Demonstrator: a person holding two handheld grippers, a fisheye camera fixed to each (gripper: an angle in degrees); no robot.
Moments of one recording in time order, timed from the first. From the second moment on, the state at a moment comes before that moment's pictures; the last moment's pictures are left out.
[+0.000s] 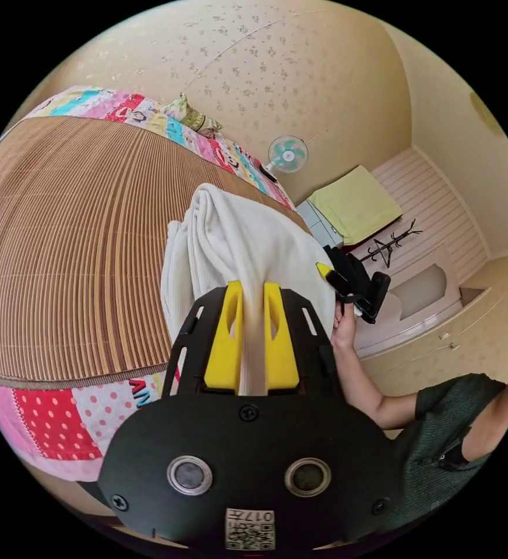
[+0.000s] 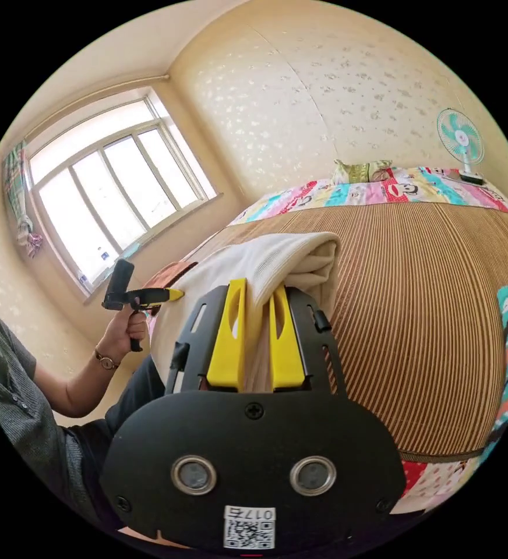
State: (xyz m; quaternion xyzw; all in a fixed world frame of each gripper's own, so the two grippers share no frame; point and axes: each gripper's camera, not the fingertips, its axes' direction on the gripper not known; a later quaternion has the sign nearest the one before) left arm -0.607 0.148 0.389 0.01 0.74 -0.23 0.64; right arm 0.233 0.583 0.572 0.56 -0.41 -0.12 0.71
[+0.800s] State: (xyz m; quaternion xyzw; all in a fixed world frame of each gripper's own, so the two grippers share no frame) left arm -0.560 0.158 0.426 -0.18 0.83 -0.09 0.52; right arm 0.194 0.473 0.688 0.17 -0.65 -0.25 0.70
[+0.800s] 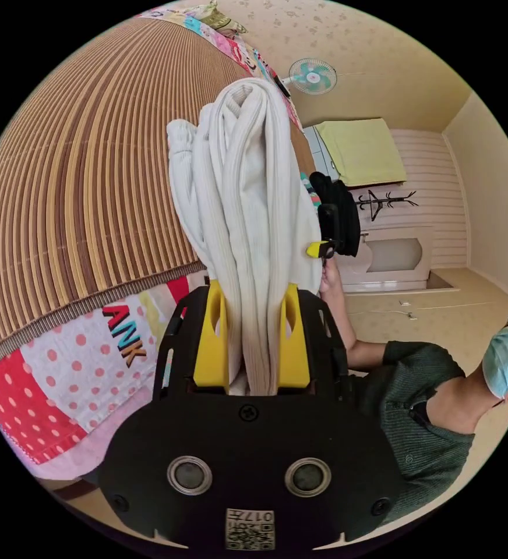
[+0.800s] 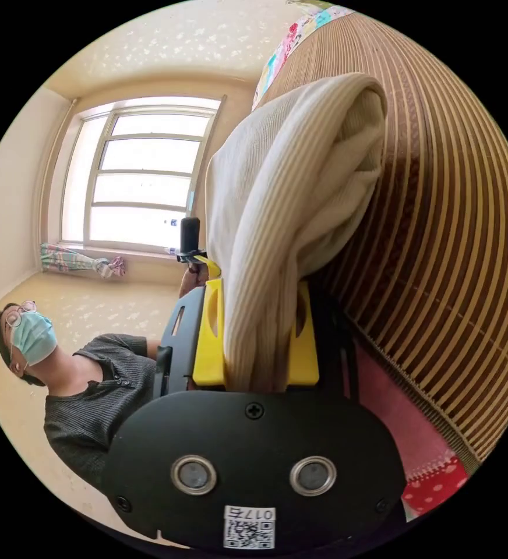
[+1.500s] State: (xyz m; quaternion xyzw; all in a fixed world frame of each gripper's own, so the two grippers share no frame) left arm -1.079 0.258 0.479 -0.10 0.64 -0.26 0.71; right arm -0.084 0.454 0.375 0.27 -0.67 -0.43 0.53
